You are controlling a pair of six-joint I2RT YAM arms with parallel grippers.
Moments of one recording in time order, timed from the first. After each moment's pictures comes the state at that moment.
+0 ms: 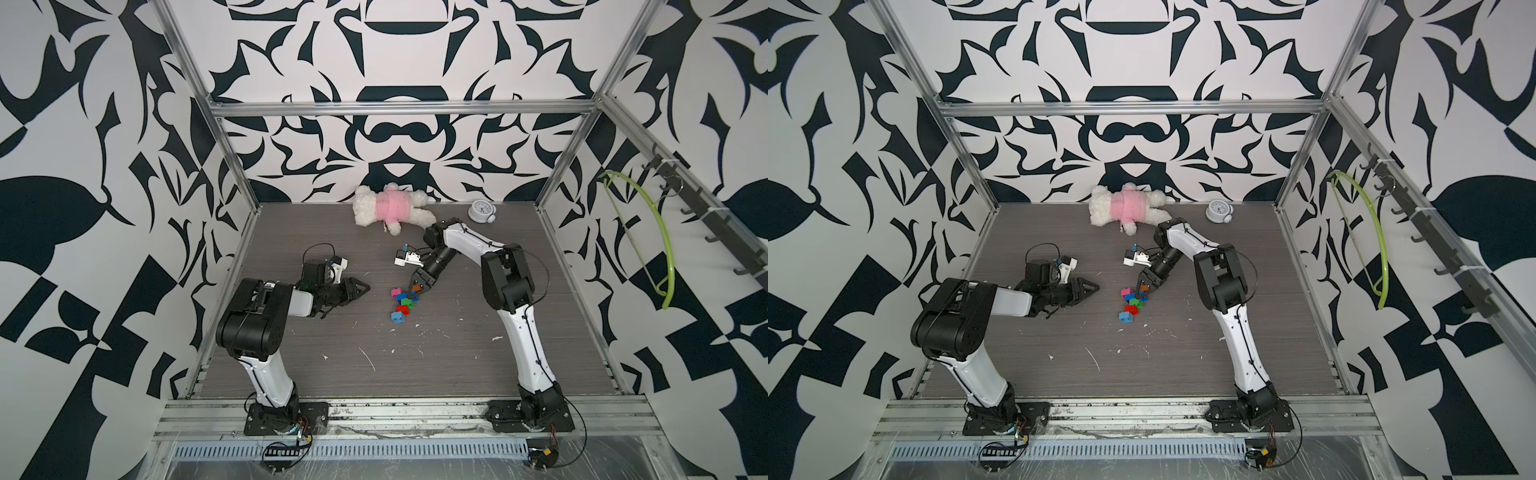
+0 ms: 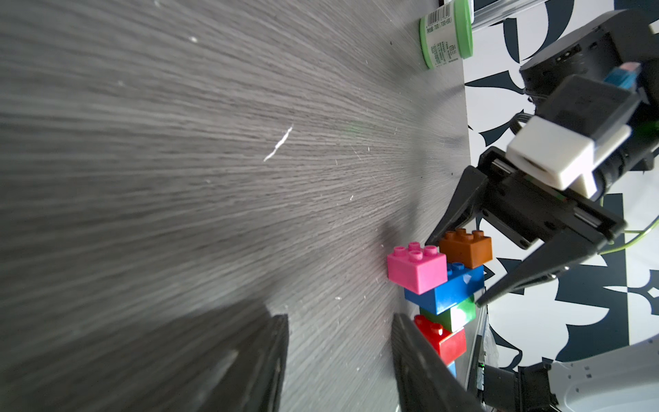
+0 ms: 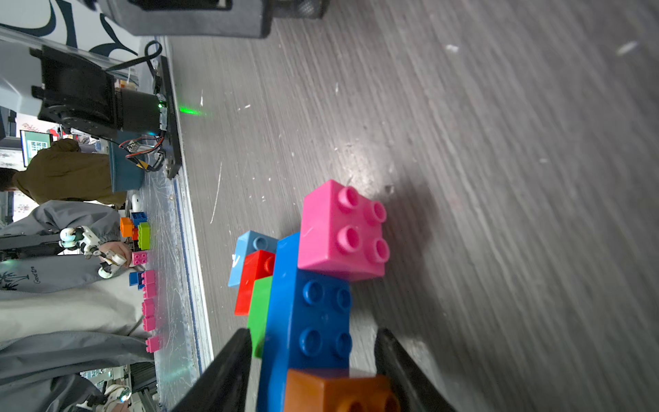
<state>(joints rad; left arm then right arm) -0.20 1.78 0.64 0.37 0.78 -0.57 0.40 2.42 1.97 -1.40 -0.85 -0.73</state>
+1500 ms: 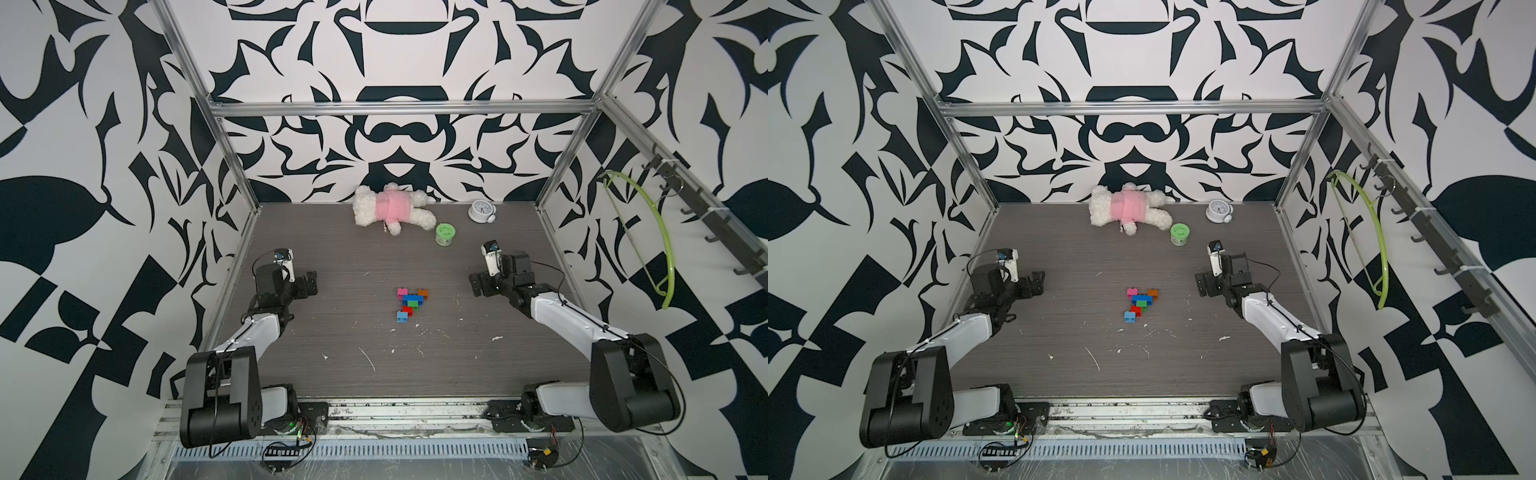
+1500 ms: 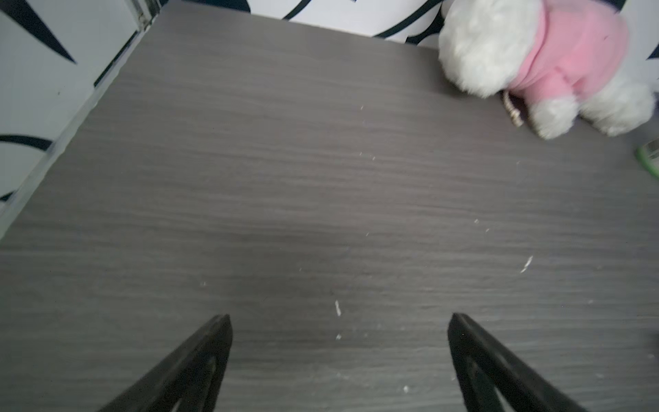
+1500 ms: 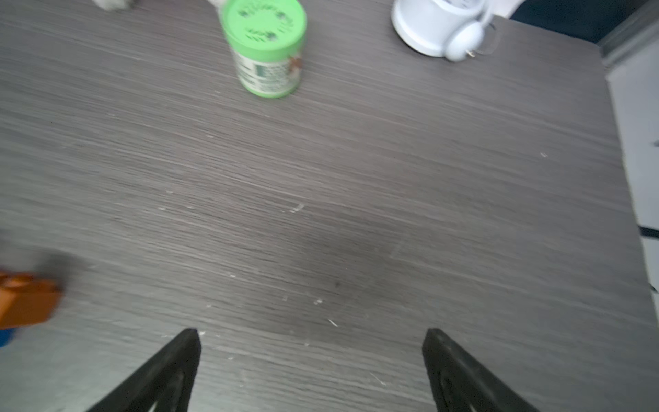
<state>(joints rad) 0.08 1.29 0.43 0.29 0.17 -0.05 0.15 1.33 0.64 -0.05 0.04 -0.09</state>
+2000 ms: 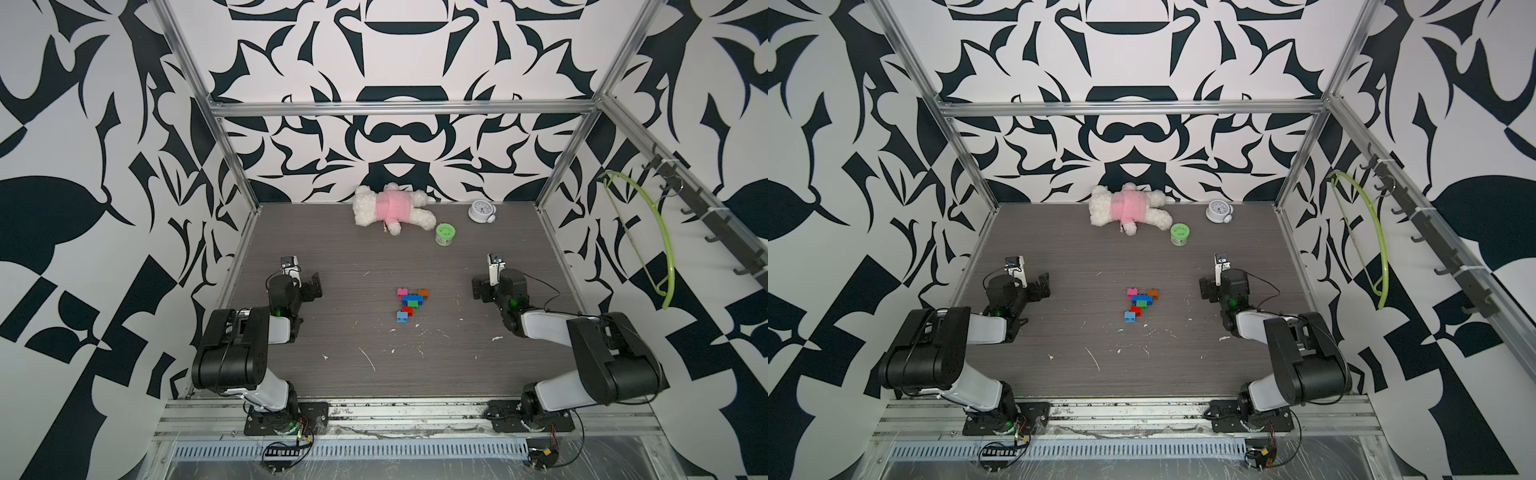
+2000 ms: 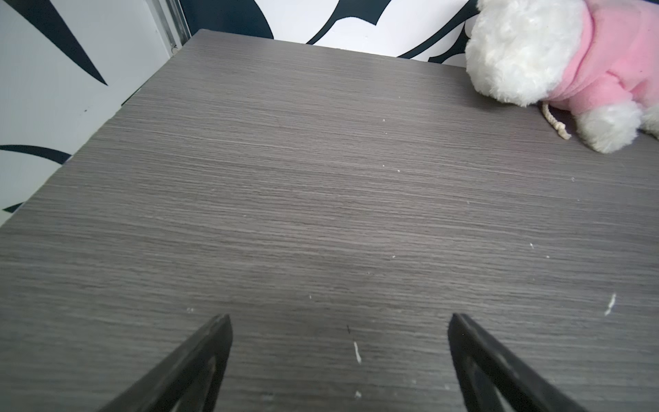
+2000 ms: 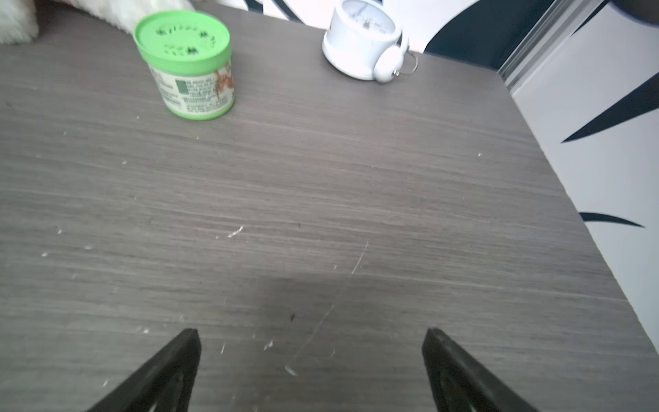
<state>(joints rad) 0.02 1.55 0.36 0.79 0.03 -0.09 0.15 1.50 0.39 0.58 0.16 -0.07</state>
